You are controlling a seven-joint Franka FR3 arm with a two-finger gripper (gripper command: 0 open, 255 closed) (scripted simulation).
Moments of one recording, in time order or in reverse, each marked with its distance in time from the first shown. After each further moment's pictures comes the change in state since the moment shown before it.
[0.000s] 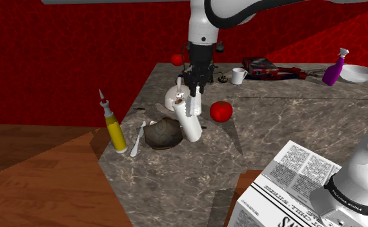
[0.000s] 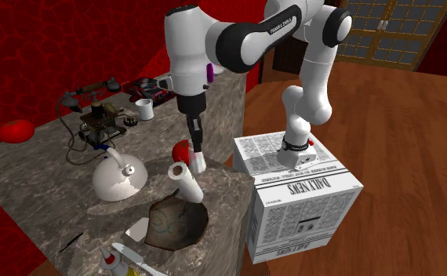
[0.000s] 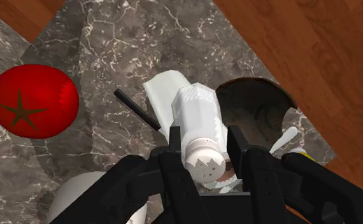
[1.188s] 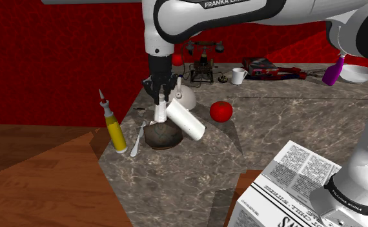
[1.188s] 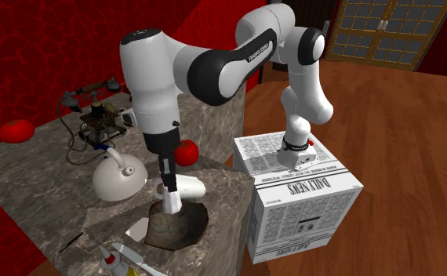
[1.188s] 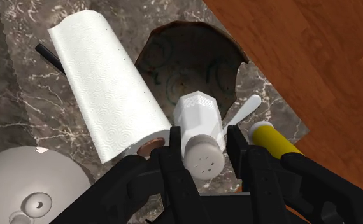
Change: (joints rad) arm 0.109 0.404 0.054 0.450 -0.120 -0.049 0.173
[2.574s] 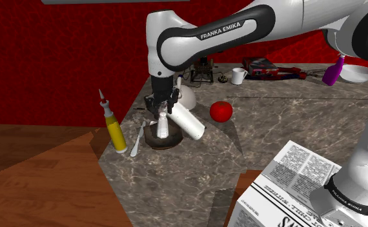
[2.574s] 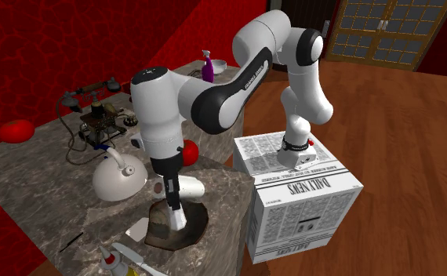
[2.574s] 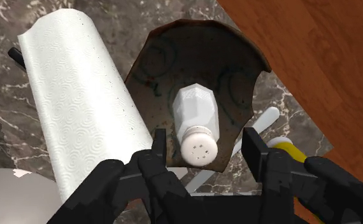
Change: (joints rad) arm -0.005 0.013 -0.004 -0.152 -0.003 0.165 -0.005
